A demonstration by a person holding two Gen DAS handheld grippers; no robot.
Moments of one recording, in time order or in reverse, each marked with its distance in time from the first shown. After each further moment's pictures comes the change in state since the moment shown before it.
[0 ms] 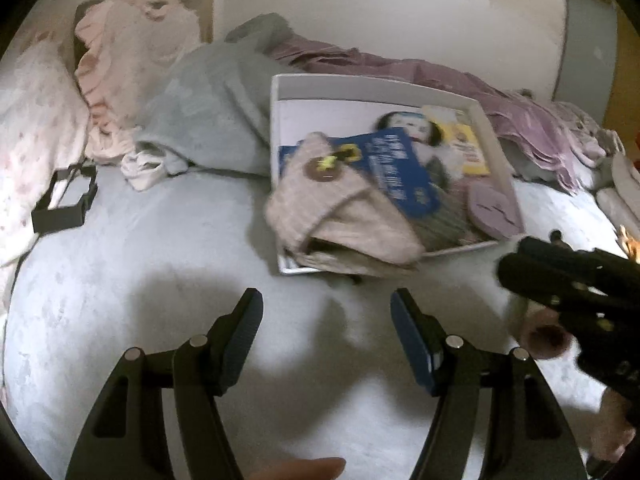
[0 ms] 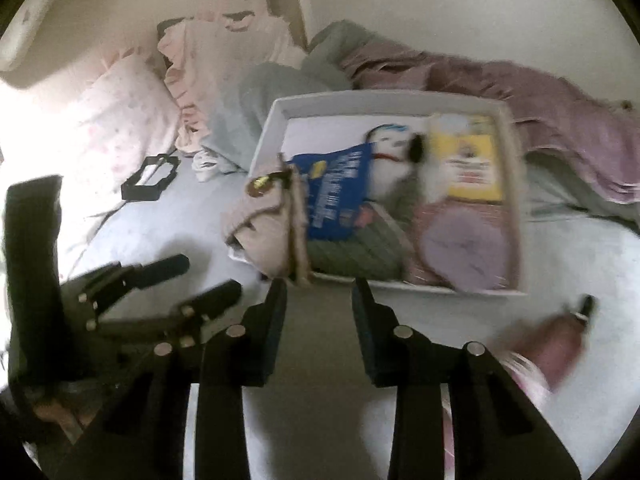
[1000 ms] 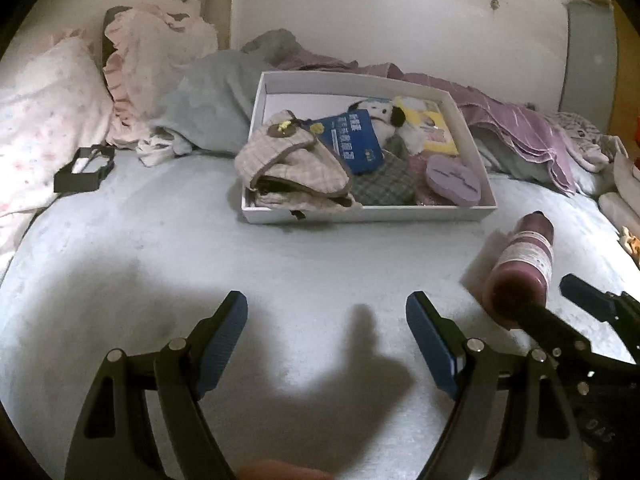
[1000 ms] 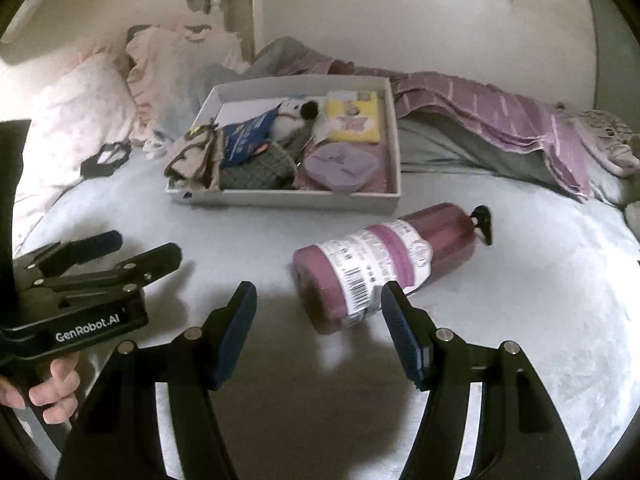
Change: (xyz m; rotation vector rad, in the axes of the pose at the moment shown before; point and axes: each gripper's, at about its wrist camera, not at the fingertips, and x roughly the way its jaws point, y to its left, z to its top) left arm -0.020 -0.048 -0.057 -0.058 -0.093 0.065; right arm -0.049 -0.033 -0.090 0.012 -0.096 -0.224
